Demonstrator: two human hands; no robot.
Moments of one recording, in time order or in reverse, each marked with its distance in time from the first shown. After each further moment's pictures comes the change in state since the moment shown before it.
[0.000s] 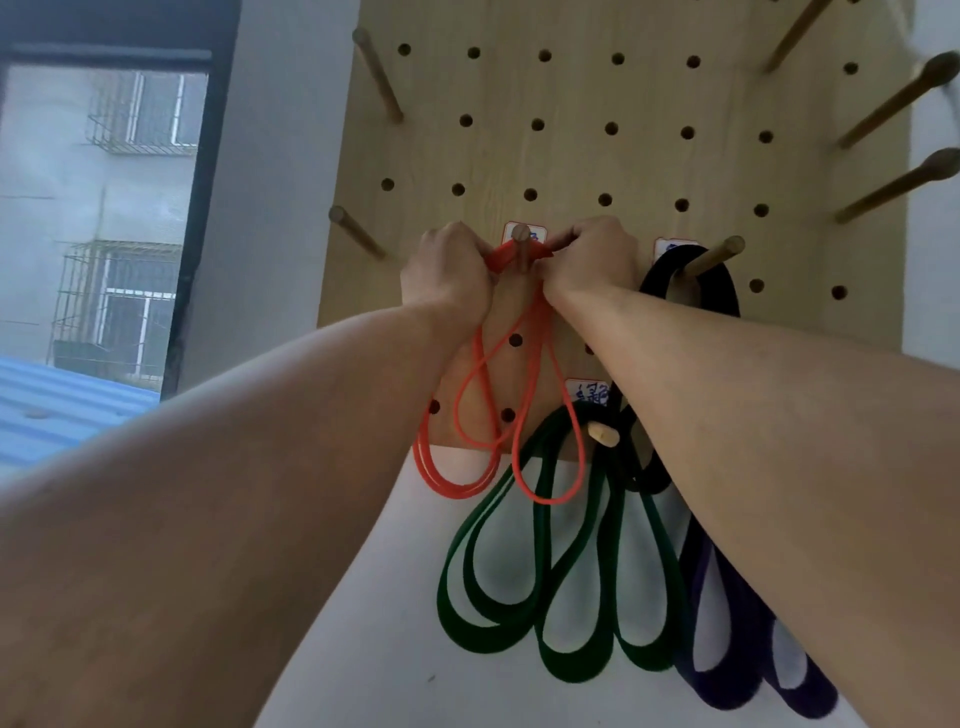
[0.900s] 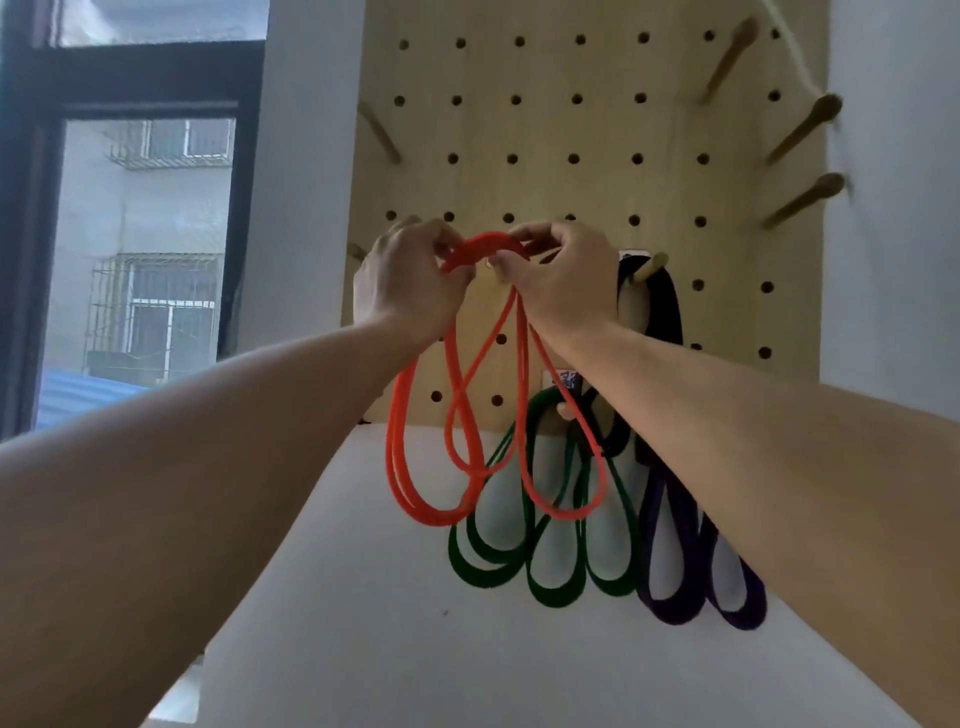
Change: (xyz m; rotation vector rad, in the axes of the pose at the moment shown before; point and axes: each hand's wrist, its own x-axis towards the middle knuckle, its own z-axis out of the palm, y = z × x) left_hand -0.059 0.029 -0.076 0.041 0.126 0.163; right_hand -0.077 -0.033 -0.067 0.214 0.005 -0.285
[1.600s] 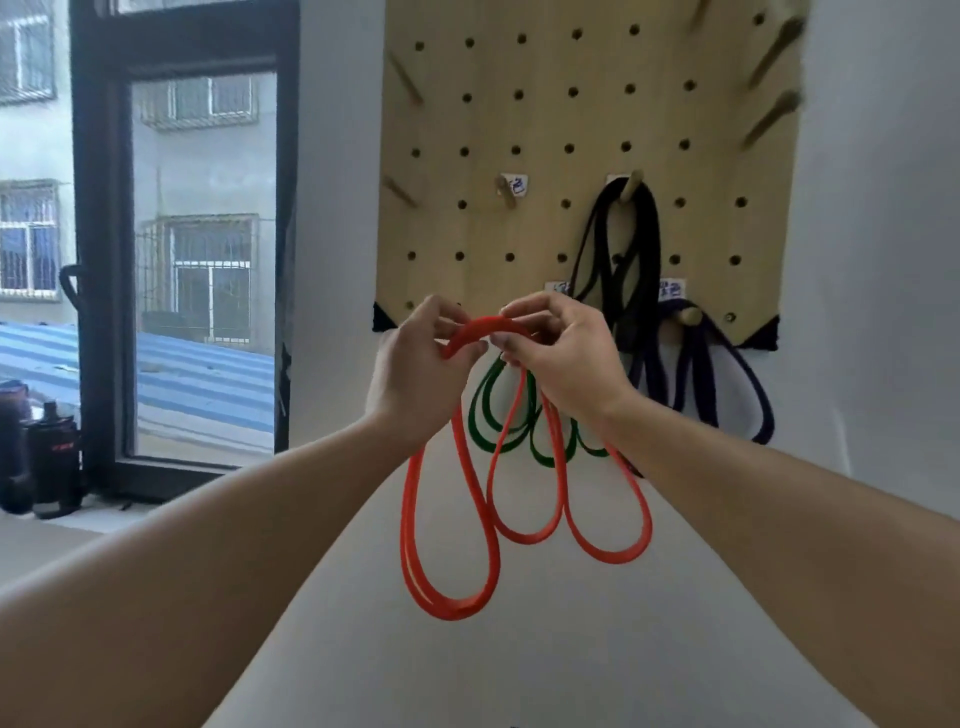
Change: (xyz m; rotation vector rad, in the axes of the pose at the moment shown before) left_hand -0.198 0.019 -0.061 -0.241 -0.192 -0.169; right_hand -0.181 -0.028 -0.083 0.334 -0.422 0.238
